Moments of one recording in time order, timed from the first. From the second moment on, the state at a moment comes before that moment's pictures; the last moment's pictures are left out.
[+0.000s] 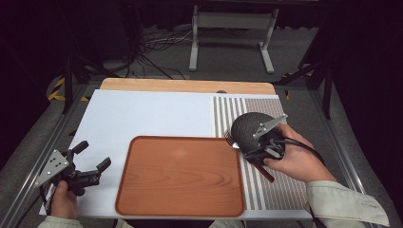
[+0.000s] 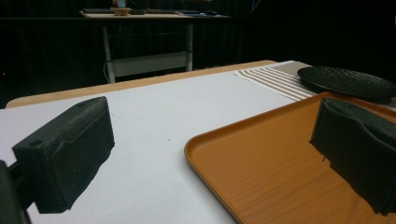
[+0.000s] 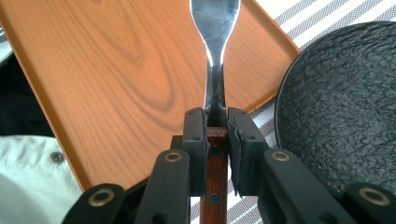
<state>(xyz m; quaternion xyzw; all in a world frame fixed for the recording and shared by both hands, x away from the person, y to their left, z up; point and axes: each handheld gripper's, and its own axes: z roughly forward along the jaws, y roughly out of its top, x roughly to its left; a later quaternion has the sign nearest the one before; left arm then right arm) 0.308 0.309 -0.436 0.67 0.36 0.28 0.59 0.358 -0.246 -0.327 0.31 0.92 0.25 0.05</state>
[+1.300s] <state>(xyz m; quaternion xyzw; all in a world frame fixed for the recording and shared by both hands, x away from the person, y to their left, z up) 0.308 0.310 -0.436 0.67 0.36 0.28 0.59 0.362 -0.171 -0.345 0.45 0.86 0.23 0.00</state>
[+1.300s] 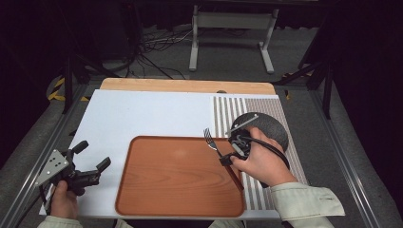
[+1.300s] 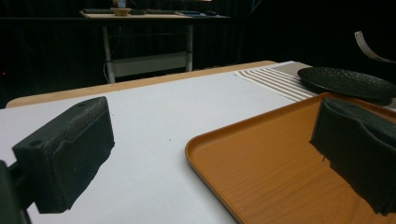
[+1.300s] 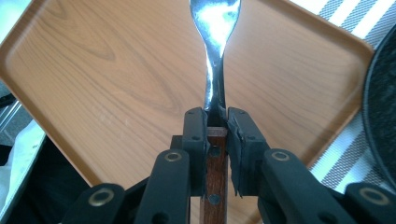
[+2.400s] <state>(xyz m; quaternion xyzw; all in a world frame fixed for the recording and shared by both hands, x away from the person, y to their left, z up) 0.308 0.310 -0.435 0.67 0.35 0.28 0.59 0.373 -0.142 -0.398 0.52 0.85 0.13 -0.03</state>
